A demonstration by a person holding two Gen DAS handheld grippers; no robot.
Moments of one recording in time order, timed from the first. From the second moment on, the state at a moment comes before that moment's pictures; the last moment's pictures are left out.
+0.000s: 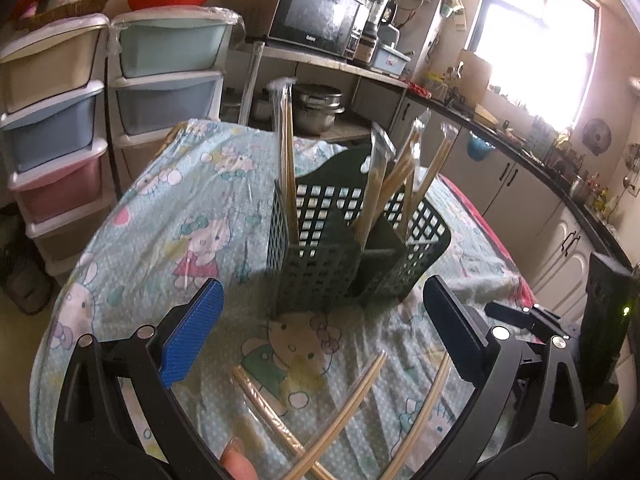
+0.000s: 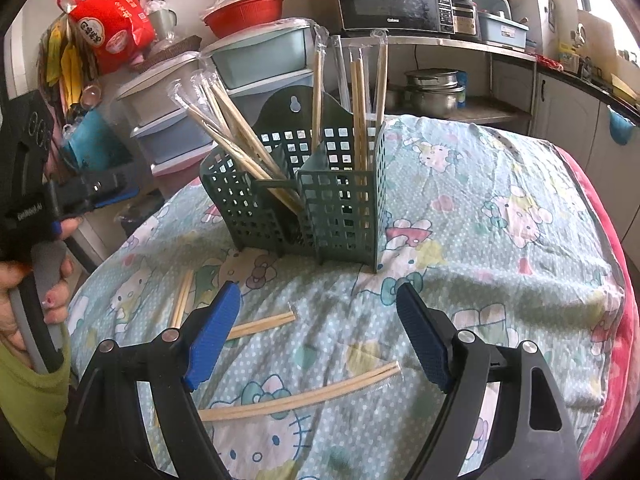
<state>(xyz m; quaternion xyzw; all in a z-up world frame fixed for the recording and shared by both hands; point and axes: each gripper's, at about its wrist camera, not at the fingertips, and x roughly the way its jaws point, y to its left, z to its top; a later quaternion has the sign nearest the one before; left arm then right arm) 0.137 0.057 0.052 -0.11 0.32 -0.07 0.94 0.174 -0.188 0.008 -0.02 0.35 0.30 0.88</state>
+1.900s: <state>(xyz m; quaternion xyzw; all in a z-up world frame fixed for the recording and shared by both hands) 0.154 0.080 -0.061 -0.18 0.47 -0.09 0.86 0.181 -0.218 -0.055 0.05 0.46 0.27 0.85</state>
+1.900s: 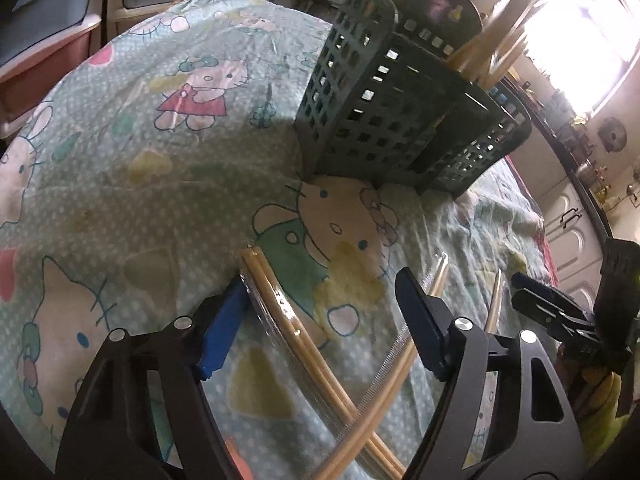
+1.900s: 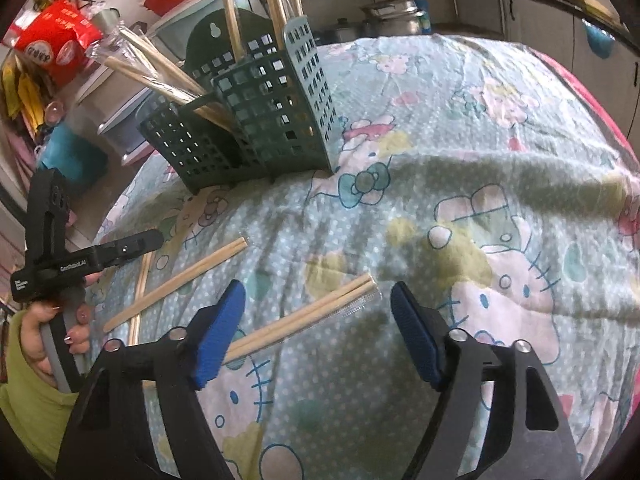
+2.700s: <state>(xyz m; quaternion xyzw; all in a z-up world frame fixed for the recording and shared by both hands) 0.168 0.100 -0.066 -0.16 0.46 -0.04 0.87 0.195 -0.223 -0.065 0.08 0.47 0.24 0.85</state>
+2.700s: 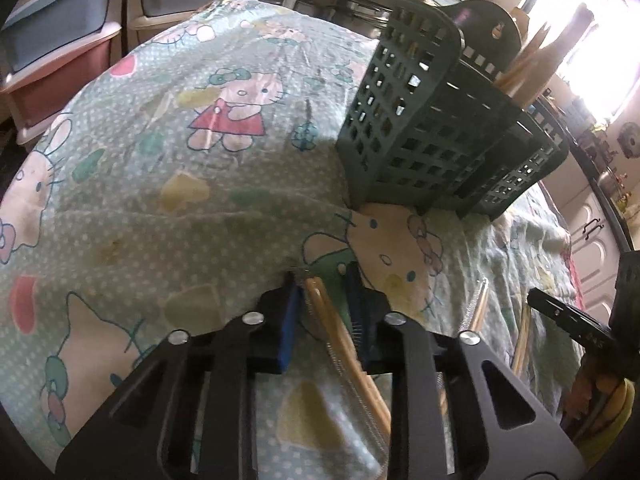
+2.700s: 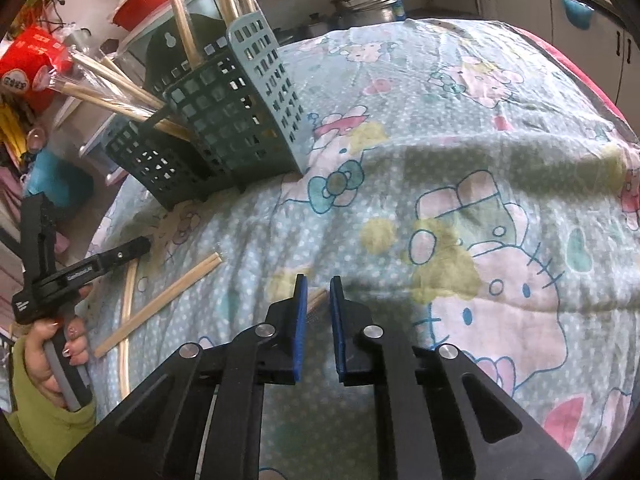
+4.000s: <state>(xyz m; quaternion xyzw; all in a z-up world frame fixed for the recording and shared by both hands) 0.125 0.103 0.068 -0.16 0.30 -0.08 0.94 0.167 -0.213 0.053 0.08 0.30 0.34 0.89</state>
